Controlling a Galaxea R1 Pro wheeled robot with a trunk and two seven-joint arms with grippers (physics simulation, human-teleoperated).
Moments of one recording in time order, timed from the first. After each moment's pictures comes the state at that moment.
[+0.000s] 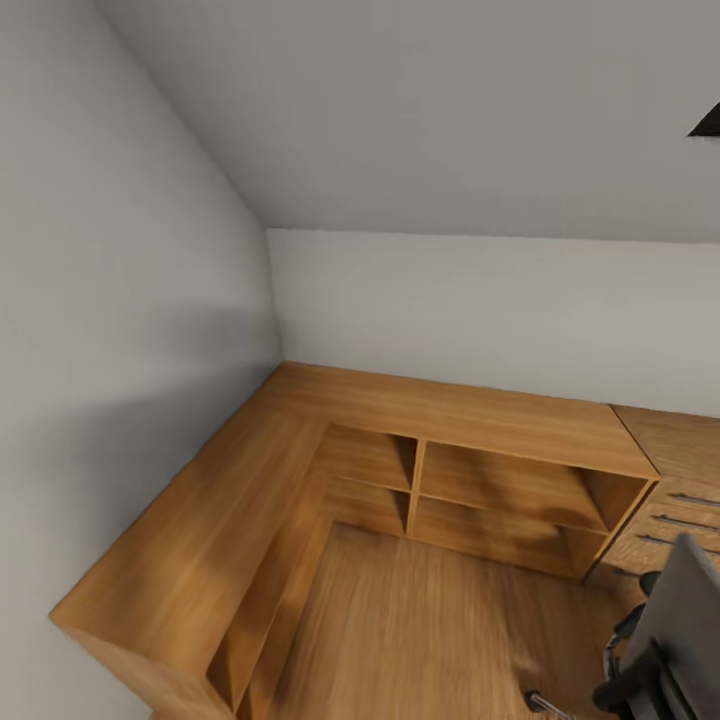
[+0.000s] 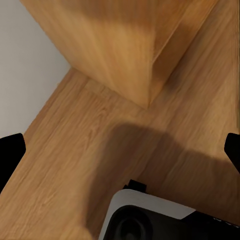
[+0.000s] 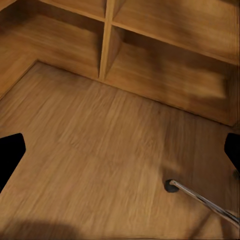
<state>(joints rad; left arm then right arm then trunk) -0.06 0.00 -0.41 -0.32 0.54 -0.49 0.35 -0.19 -0.03 0.16 0.02 0.12 -1.05 -0.27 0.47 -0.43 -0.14</state>
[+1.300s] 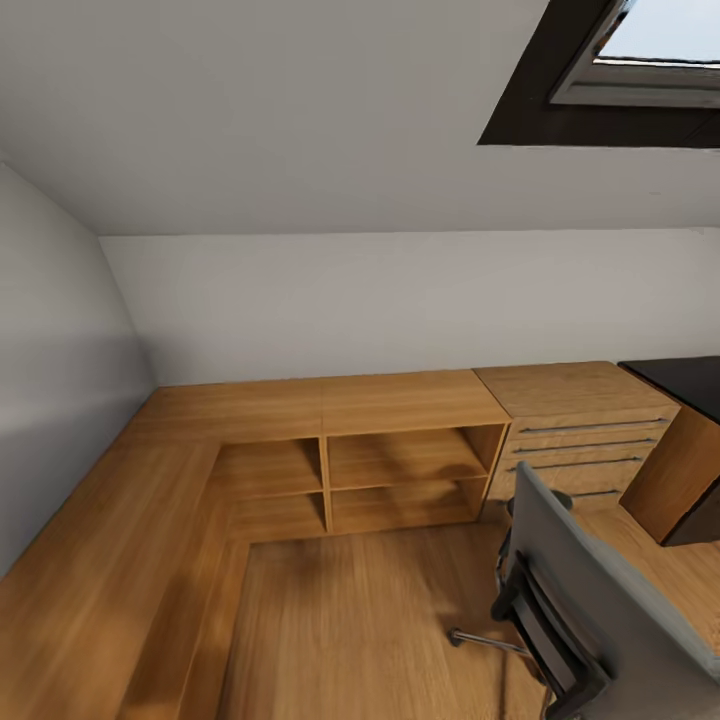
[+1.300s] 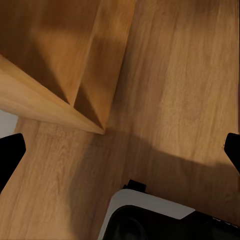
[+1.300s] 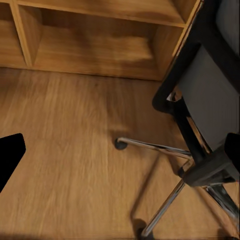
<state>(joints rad) -0.06 -0.01 -0.41 -0.32 0.54 -0.49 0.35 -0.19 -0.03 0.16 0.02 0.12 -1.05 -0.27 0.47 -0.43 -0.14</state>
